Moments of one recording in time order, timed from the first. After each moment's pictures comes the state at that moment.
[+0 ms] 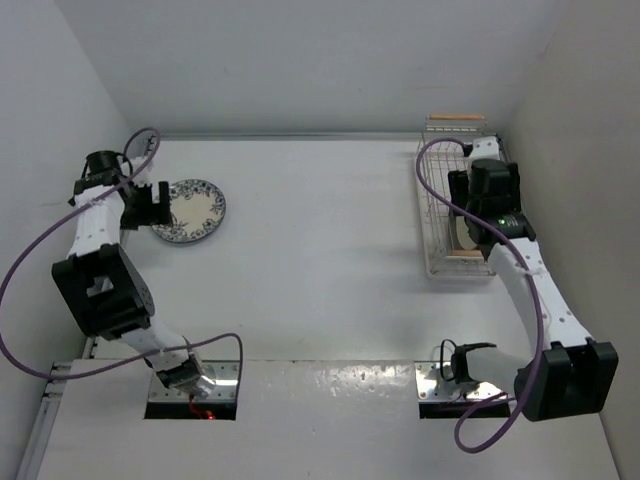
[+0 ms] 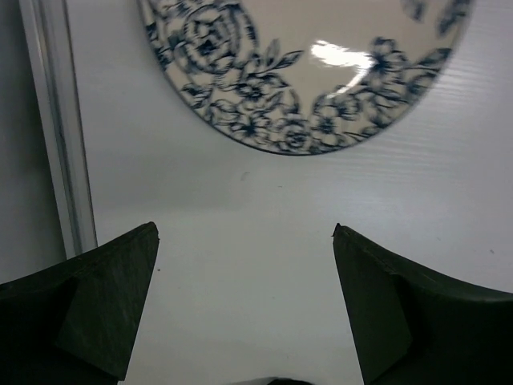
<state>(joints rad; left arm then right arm) 0.37 1.56 1.35 -0.82 0.17 0.26 0.09 1.17 0.97 -0.34 0.50 -0.23</state>
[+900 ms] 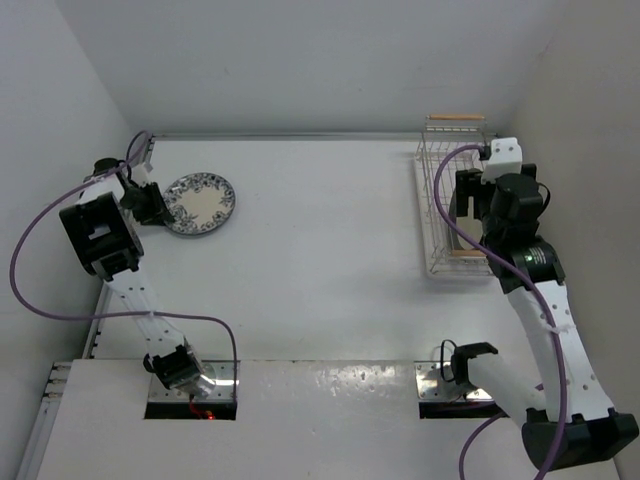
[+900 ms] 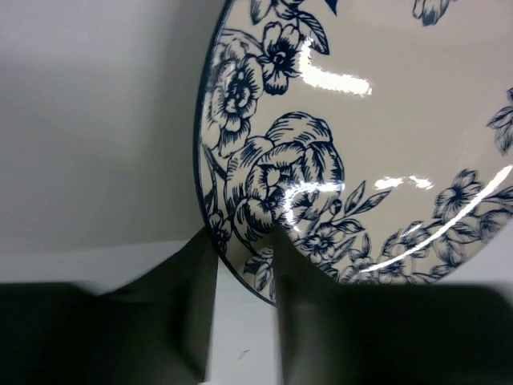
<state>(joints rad) 0.49 2.21 1.69 -0.71 0.41 0.15 0.13 0.90 1.00 -0.39 0.35 -0.21</state>
